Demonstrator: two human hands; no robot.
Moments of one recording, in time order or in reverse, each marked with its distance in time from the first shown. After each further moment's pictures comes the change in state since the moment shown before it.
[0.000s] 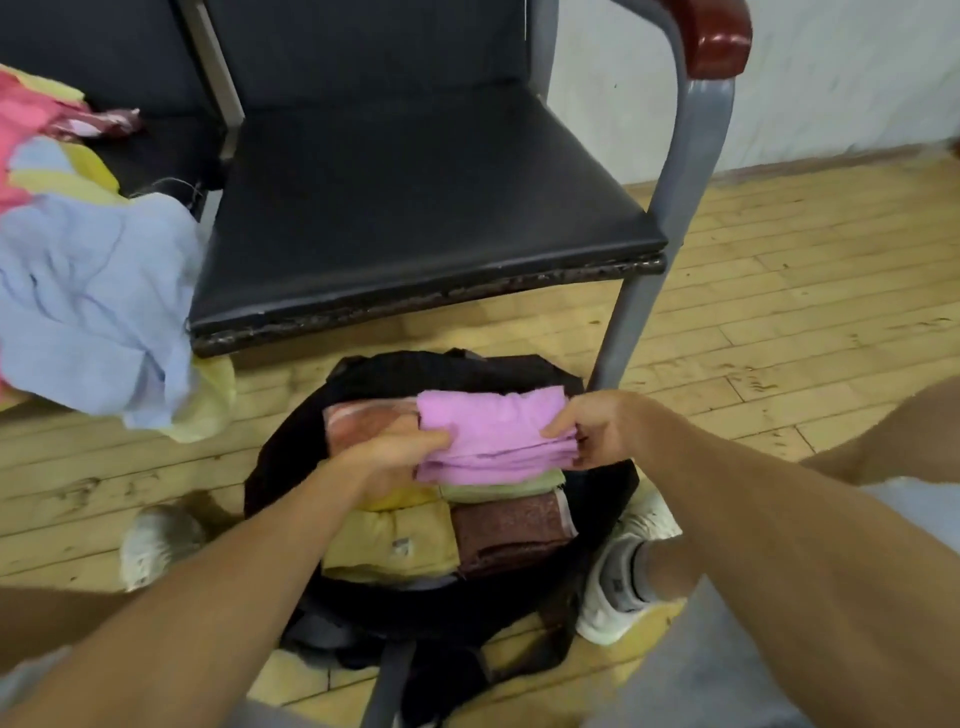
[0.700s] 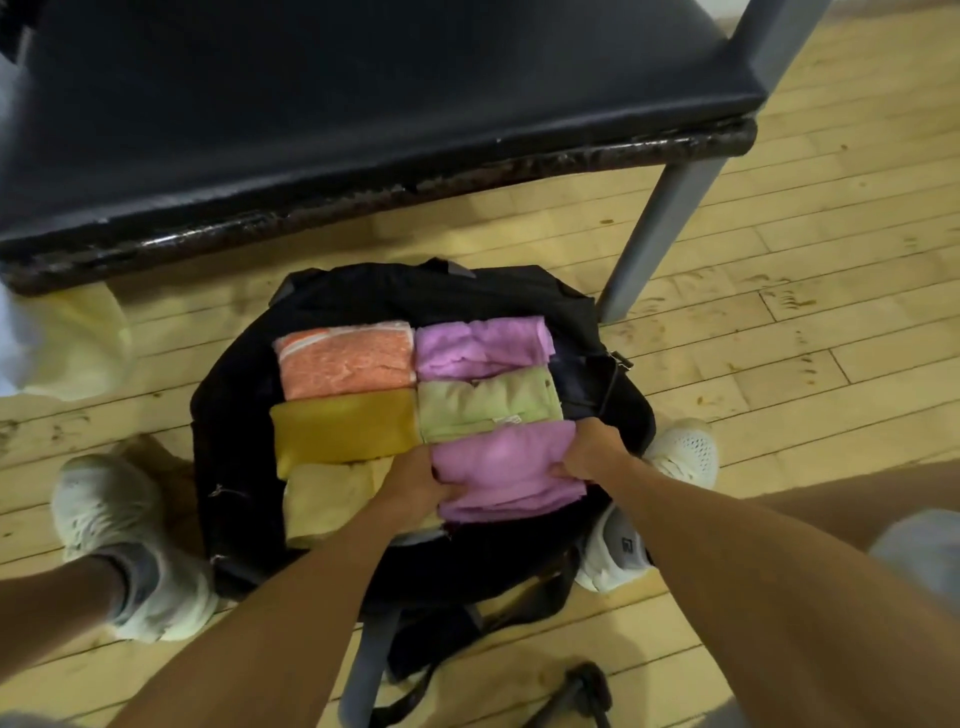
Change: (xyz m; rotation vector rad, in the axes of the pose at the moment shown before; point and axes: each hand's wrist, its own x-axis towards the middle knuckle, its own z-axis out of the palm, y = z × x) left_hand 0.053 -0.122 0.045 0.342 0.024 0.031; right_hand 0.111 0.095 0.009 -1.034 0.379 -0.059
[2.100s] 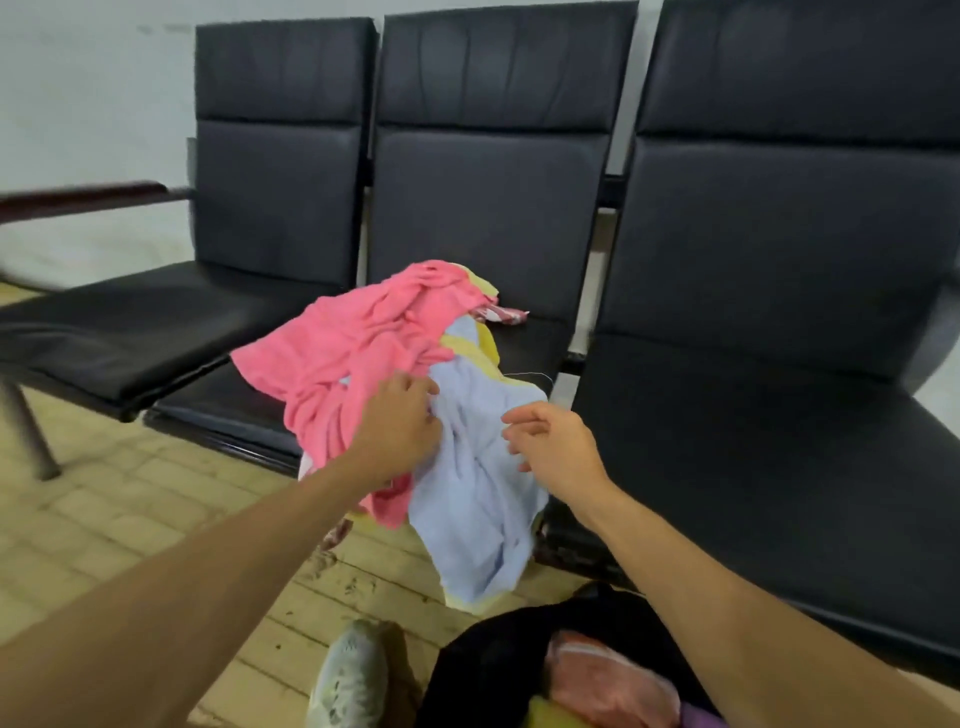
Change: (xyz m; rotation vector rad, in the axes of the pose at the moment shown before) left_hand -0.155 0.074 -0.426 0.510 1.100 0.123; right_hand -0.175 -0.423 -0.160 0.670 0.230 -1.094
